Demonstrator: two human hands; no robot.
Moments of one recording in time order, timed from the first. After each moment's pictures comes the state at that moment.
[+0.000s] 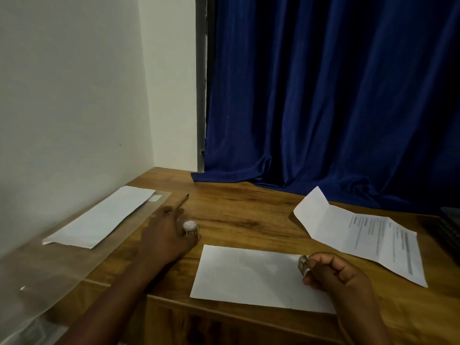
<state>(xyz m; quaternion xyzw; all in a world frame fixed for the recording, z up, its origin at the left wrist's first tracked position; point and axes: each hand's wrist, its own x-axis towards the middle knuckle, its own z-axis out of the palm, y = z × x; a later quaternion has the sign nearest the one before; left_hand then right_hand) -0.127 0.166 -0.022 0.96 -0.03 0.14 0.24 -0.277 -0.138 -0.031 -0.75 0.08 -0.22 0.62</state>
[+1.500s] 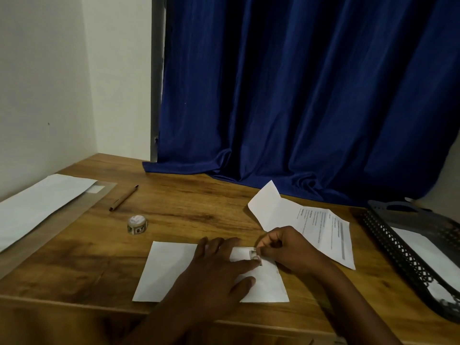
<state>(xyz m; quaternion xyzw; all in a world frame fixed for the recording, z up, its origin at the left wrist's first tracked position) -0.198 0.022 -0.049 0.90 -0.41 0.04 0.12 -0.212 -0.205 -0.014 -0.92 0.03 -0.01 0.39</state>
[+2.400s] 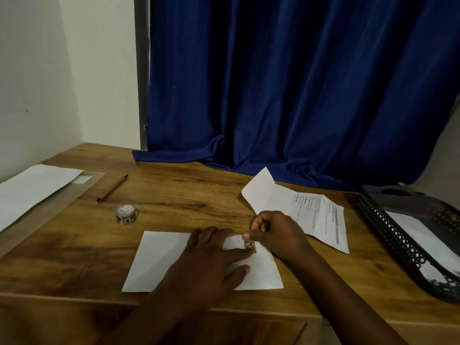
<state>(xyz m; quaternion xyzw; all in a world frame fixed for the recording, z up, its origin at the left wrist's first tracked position) -0.199 0.021 -0.050 0.90 -0.40 0.03 0.13 -0.187 -0.208 -0.044 -0.95 0.08 -0.13 0.28</state>
